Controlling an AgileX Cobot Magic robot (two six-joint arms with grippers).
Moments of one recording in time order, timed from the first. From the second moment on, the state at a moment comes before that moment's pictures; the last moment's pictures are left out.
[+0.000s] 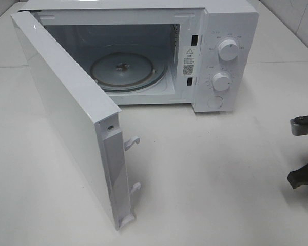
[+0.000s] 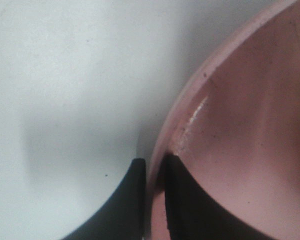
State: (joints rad) left arm 0.04 -0.01 -0.52 -0.07 1.08 0.06; right arm 0.00 1.69 -0.62 -0.22 0.49 0.12
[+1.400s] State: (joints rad) left arm 0.04 -0.01 -0.52 -0.07 1.08 0.06; right arm 0.22 1.60 -0.64 -0.54 0.68 0.53
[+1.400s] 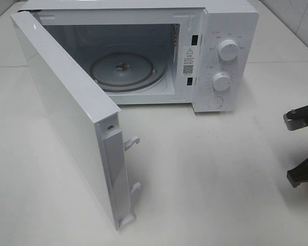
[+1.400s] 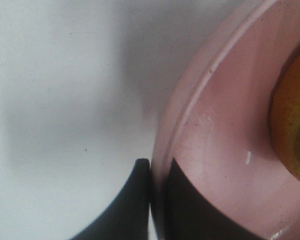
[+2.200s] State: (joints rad) left arm 0.04 -0.01 -0.52 -0.07 1.08 0.06; right arm 0.41 1.59 -0.64 -0.58 0.86 0.56
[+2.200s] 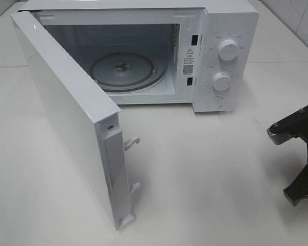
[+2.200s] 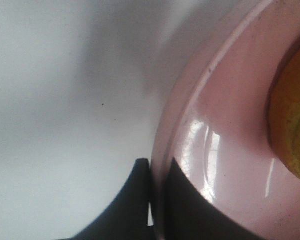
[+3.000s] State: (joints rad) left arm 0.04 -0.01 -0.52 -0.07 1.08 0.06; right arm 0.58 1.43 -0.55 -0.58 0.90 0.56
